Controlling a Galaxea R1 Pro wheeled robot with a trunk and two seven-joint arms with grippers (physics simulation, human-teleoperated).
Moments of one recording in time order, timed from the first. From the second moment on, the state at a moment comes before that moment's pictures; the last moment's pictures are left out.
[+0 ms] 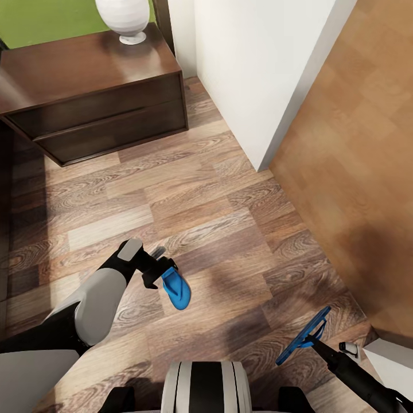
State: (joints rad) left arm -1.16 -0.10 0.49 -0.34 0.59 0.91 0.54; right arm -0.32 -0.39 -0.10 -0.50 -0.79 0.29 1.40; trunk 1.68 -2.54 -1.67
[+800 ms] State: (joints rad) left arm -1.16 -0.10 0.49 -0.34 0.59 0.91 0.54; right arm -0.32 -0.39 -0.10 -0.50 -0.79 0.29 1.40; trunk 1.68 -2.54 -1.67
